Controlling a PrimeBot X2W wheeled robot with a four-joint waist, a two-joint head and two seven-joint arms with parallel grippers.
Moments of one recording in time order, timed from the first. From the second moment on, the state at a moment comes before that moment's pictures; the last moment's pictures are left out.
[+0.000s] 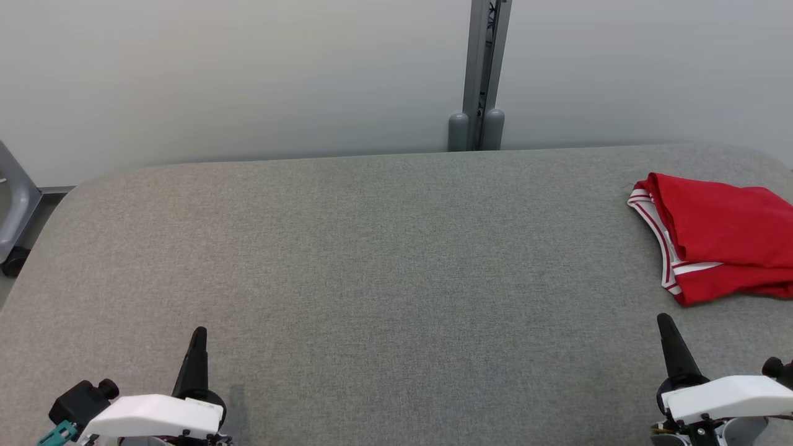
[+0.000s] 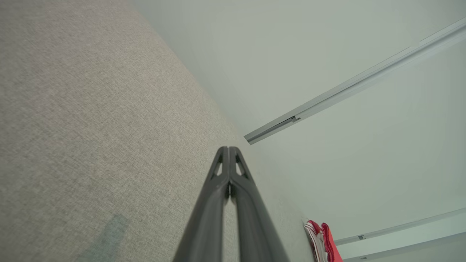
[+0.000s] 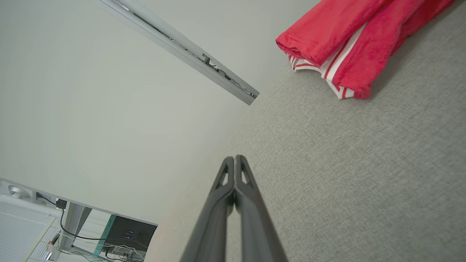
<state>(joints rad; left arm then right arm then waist) -0.02 0.06 -0.01 0.27 -1.06 -0.03 -0.03 -0.05 -0.04 -0.05 0.27 0.99 0.13 0.00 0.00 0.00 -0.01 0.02</state>
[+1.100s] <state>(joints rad) -0.07 0.05 0.06 0.26 -1.36 -0.08 0.05 -0.08 -0.04 -0.08 0.26 1.33 0.13 0.06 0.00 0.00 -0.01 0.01</state>
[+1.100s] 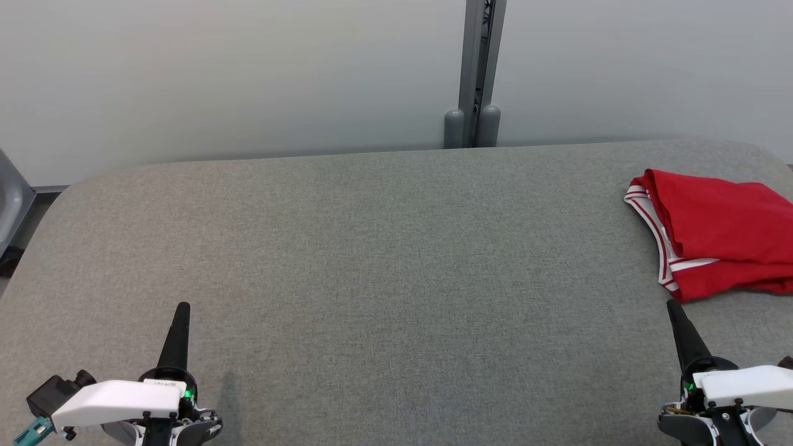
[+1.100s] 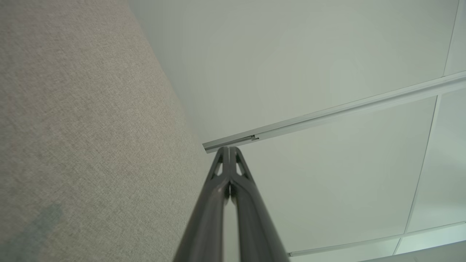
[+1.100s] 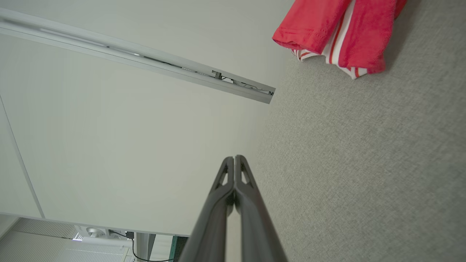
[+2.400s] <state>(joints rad) -0.10 0.05 0.11 0.25 -1.61 -0.13 0.11 -0.10 -0.05 -0.11 0.25 1.61 0.13 0.11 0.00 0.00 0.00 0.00</state>
